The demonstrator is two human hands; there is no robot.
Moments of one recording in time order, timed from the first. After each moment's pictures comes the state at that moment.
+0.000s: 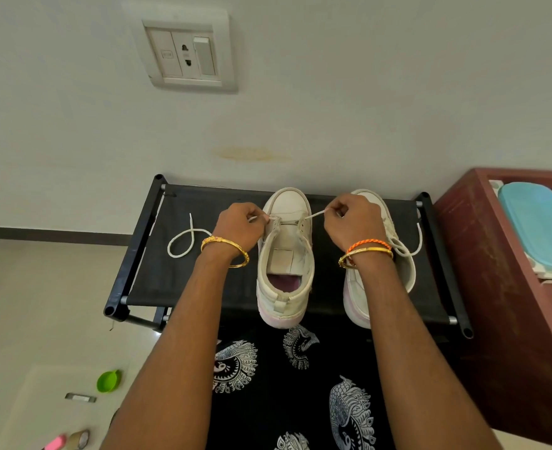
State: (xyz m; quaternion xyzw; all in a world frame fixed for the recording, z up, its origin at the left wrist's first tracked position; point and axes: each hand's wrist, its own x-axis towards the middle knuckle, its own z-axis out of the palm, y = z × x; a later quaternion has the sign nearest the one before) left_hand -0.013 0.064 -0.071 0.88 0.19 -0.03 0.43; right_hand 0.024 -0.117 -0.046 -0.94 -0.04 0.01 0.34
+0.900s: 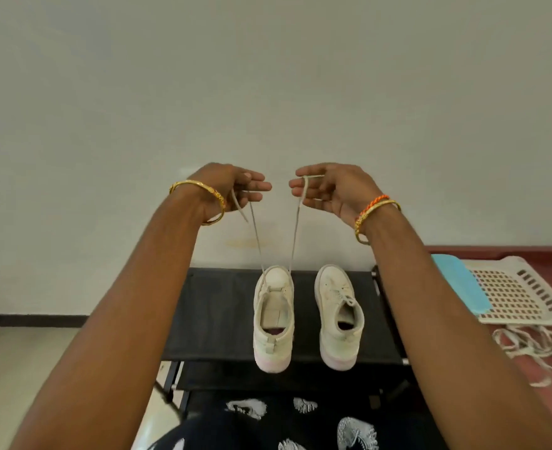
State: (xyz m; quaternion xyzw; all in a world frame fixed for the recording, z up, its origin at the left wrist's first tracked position) left_hand -0.039 0.061 0.204 0.71 0.14 -0.03 0.69; right_hand -0.001 -0.131 0.194 -0.66 -0.10 0.15 0.73
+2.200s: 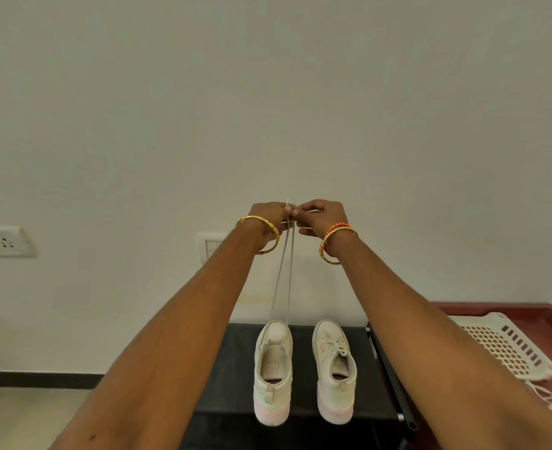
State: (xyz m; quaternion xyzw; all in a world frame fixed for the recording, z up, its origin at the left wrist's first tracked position) left_hand -0.041 -0.007 0.255 0.71 0.13 0.07 0.69; right_hand 0.005 -0.117 0.229 -0.75 -0.11 -0.04 0.65
